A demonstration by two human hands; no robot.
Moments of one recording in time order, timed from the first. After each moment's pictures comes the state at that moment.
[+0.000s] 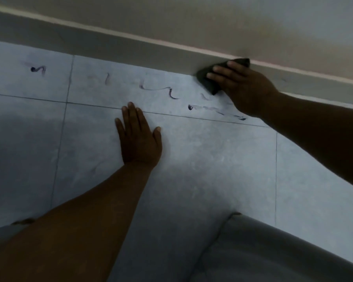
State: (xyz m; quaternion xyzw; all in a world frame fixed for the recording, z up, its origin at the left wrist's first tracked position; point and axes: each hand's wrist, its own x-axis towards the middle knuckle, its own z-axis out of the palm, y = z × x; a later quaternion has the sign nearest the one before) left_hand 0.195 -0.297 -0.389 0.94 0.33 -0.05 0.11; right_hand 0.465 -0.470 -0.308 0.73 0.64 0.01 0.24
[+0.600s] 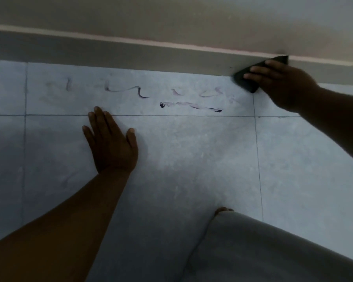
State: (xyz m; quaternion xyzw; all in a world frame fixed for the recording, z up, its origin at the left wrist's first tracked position) left_hand 0.198 -0.301 -0.394 0.94 0.34 -0.03 0.10; right_hand 0.519 -0.621 -0.286 0.75 0.58 -0.01 0.33
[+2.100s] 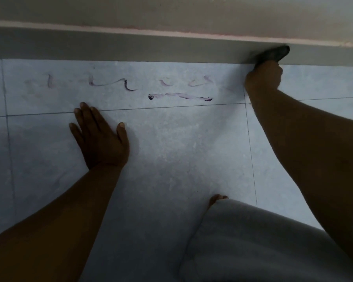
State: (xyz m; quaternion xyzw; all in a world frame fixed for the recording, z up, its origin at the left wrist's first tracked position) left_hand 0.197 -0.301 -0.393 0.93 0.34 -0.02 0.10; right_hand 0.481 -0.565 -0.314 0.97 -0.19 -0.03 -0.13
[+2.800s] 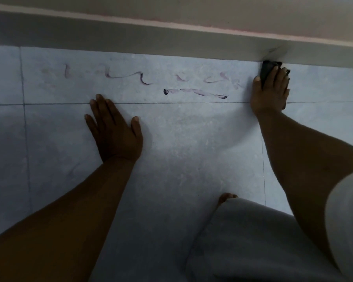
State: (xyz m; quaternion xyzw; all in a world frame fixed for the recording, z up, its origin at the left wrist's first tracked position) left_hand 0.198 -0.300 -0.394 0.93 0.34 -0.03 0.12; right_hand 0.450 -0.594 -0.370 1.00 -0.05 -0.06 -0.03
